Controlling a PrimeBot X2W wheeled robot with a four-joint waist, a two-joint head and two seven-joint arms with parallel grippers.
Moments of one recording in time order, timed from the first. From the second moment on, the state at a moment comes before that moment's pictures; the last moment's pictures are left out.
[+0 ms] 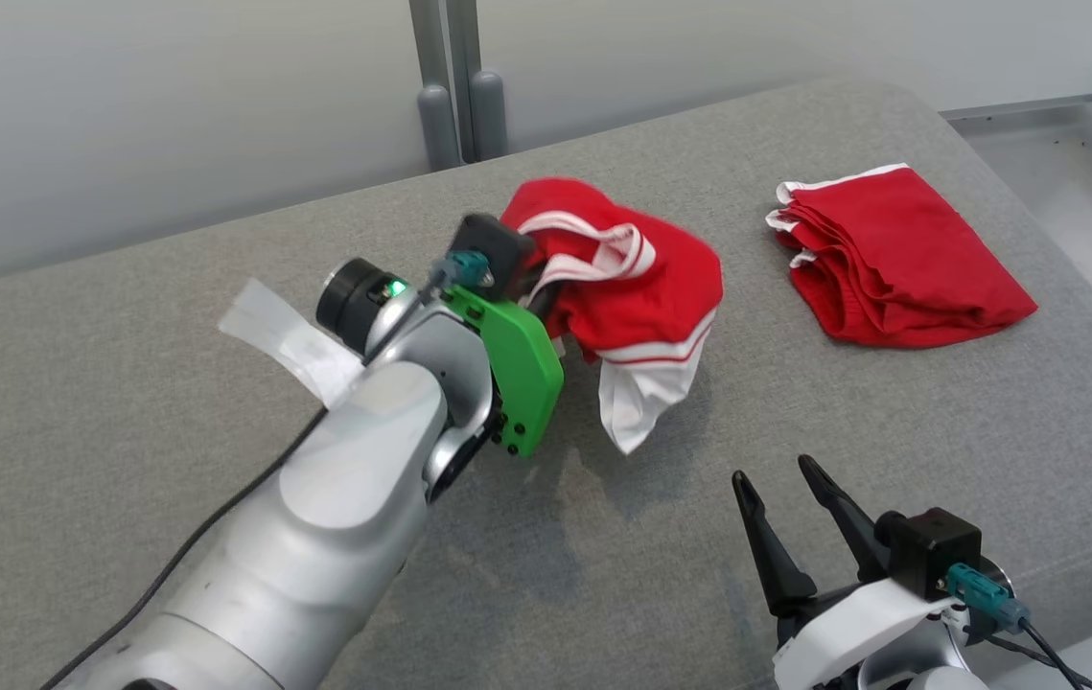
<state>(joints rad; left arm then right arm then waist) -0.86 0.06 -0.81 0.71 -0.54 -0.10 0.10 0.03 -0.05 0.20 0.07 0.22 0.13 -0.10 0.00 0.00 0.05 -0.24</state>
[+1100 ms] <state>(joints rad) -0.70 0.18 -0.83 0.88 -0.55 -0.04 -0.06 0.05 -0.05 0.18 0.09 0.22 0.13 -0.10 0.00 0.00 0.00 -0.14</state>
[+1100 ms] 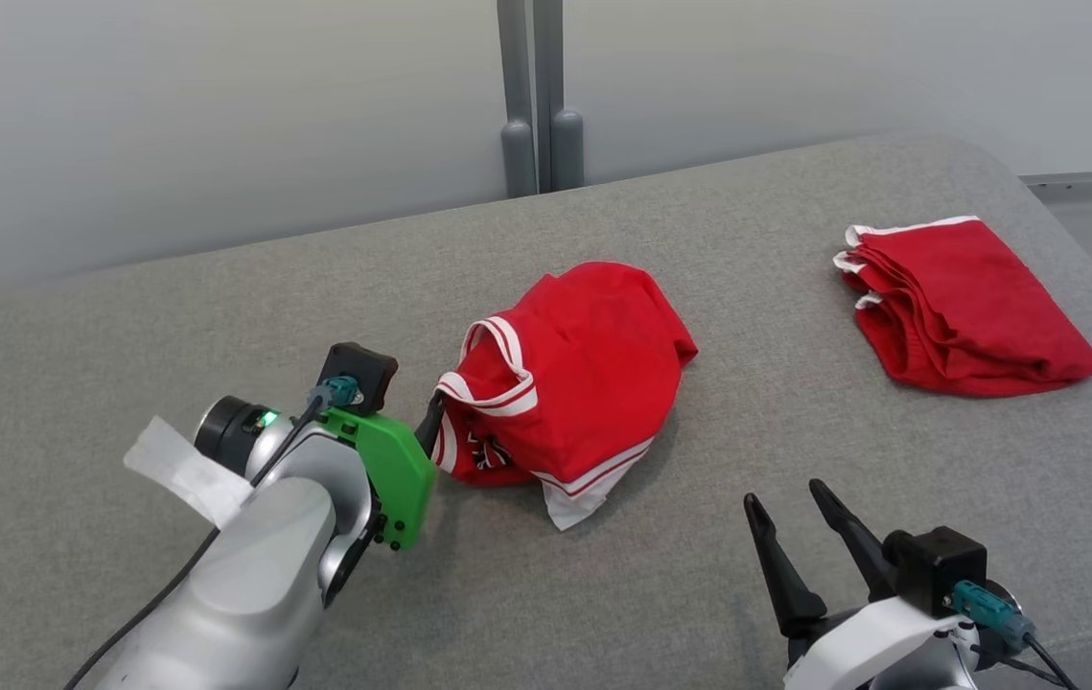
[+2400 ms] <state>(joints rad) -0.41 0.30 -0.87 0.19 -0.65 0.12 0.20 0.09 -0.05 0.14 0.06 0.21 0.13 -0.08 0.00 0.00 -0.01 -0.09</state>
